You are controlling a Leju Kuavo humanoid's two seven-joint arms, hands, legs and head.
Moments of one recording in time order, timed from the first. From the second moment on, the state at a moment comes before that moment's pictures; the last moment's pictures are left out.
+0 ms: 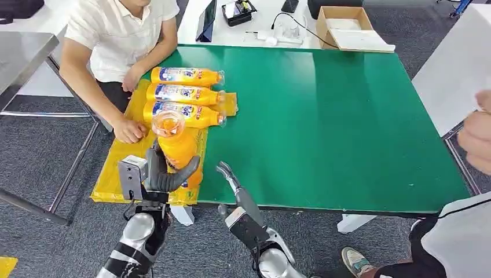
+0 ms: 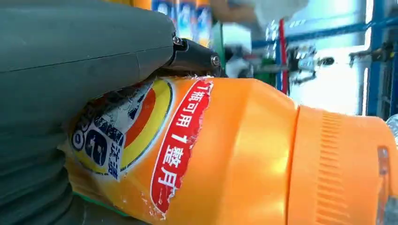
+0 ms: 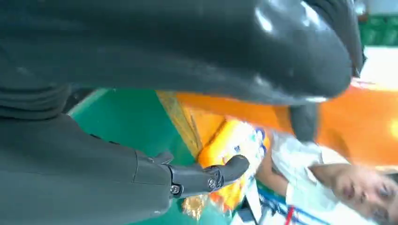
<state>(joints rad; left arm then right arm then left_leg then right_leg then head) -0.17 -0.14 -0.32 -1.32 -0.17 0.30 -0.34 -0.16 0.21 0.65 -1.11 0.38 -0.15 -0.55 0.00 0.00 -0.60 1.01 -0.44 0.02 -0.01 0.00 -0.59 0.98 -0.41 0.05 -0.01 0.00</state>
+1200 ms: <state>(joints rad) -0.60 -0.08 -0.25 -0.50 -1.24 0.36 0.00 -0.15 0.23 0.72 -1.17 0.33 -0.15 -0.55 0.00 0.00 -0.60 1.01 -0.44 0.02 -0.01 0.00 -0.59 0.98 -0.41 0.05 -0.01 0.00</state>
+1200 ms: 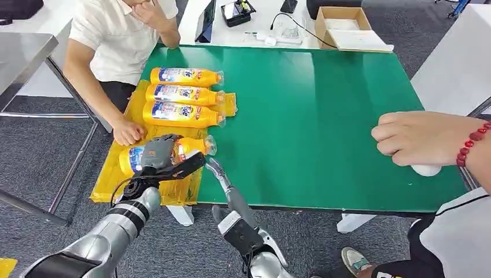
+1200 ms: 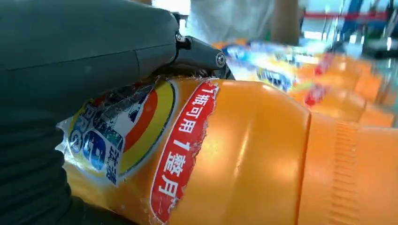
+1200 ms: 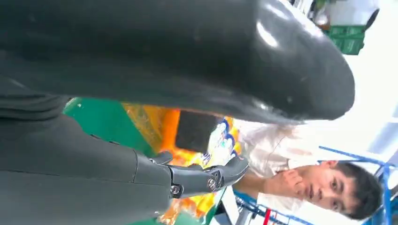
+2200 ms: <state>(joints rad) -0.65 -0.08 -0.29 -0.43 -1.13 0.12 -0.15 -0.16 0.24 0.73 -1.14 0.34 -0.11 -0.56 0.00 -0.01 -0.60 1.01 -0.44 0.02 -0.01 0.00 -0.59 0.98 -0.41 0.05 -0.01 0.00</state>
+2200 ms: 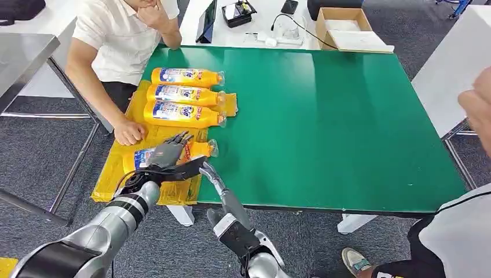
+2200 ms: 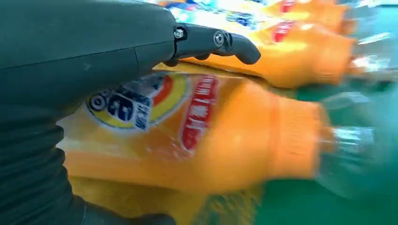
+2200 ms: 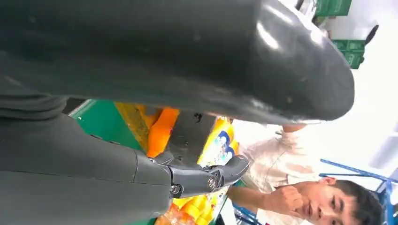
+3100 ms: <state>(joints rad) -0.21 -0.11 -0.11 -1.31 0.25 -0.13 -0.37 -0.07 0.20 0.68 -1.32 0.16 -0.18 -0.70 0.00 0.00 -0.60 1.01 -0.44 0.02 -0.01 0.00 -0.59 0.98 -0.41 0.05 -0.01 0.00</state>
